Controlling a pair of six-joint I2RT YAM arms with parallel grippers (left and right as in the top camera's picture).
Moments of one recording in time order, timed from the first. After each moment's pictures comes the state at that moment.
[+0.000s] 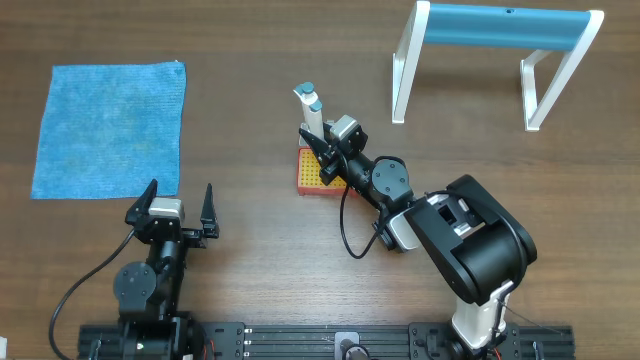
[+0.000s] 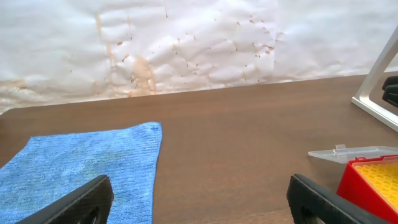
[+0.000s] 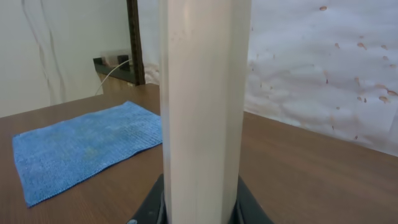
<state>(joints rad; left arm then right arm) 0.04 0.01 0.01 -0.07 0.09 0.07 0.54 1.96 0.55 1.49 -0.28 0.06</state>
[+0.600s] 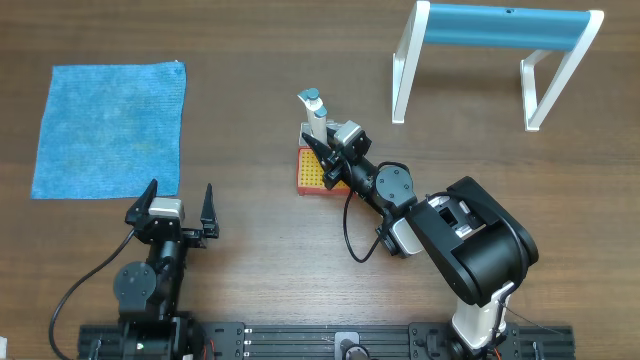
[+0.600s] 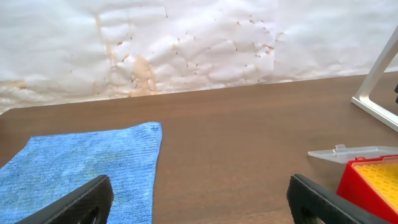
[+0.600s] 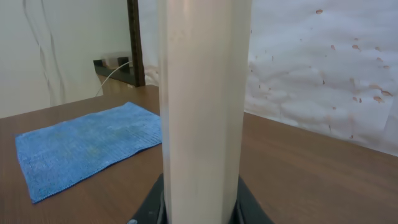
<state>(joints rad) 0.04 0.01 0.01 -0.07 0.09 0.07 0.54 1.96 0.49 1.53 -0.27 0.06</state>
